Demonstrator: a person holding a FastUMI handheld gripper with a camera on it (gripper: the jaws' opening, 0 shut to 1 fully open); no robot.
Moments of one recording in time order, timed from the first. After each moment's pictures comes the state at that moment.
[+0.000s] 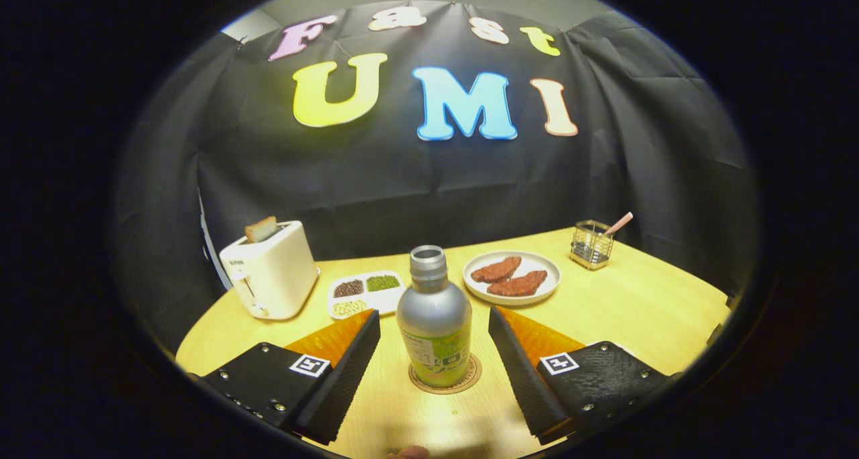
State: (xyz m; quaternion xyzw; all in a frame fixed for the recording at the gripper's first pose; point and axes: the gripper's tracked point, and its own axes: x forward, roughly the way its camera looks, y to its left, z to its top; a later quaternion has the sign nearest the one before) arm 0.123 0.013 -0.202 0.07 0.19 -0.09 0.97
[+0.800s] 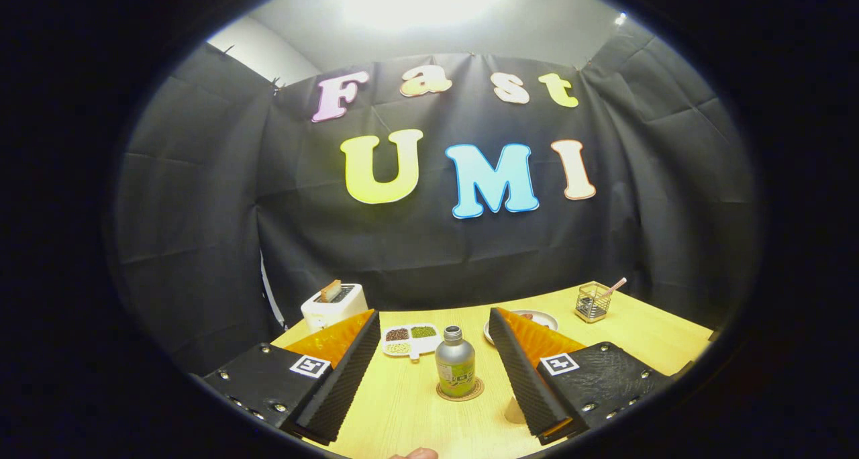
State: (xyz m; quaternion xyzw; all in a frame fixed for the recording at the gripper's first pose) arm 0.035 0.019 -0.058 0.07 0.09 -0.01 0.99
